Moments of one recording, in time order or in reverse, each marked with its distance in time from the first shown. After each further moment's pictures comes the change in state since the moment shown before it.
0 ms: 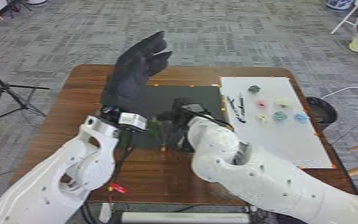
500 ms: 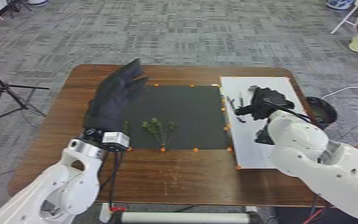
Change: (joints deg) left arm 15.9 1.3 -10.0 -3.6 0.0 3.2 -2.7; right arm -7.4 27.4 10.9 -4.9 -0.9 0.9 -1.9
